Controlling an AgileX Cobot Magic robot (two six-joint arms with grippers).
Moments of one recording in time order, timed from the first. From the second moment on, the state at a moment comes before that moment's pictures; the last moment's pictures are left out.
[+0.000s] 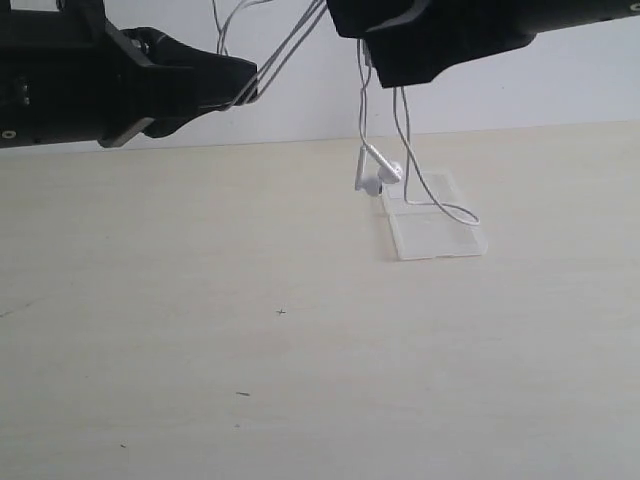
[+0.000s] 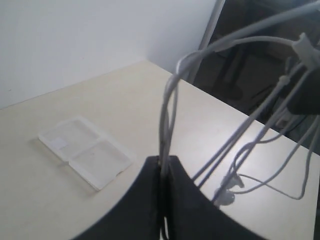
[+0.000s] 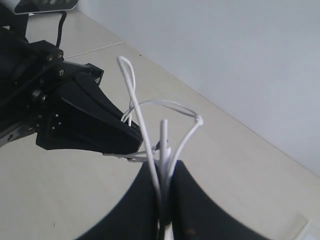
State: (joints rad) left arm -0.35 1.26 -0.86 -1.66 0.49 1.48; right arm 0.63 1.16 -1.10 0.56 0.50 -0.71
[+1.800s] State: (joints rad) left arm -0.35 1.26 -0.89 -1.61 0.44 1.47; right arm 0.63 1.30 -1.17 -0.14 0.55 -0.11
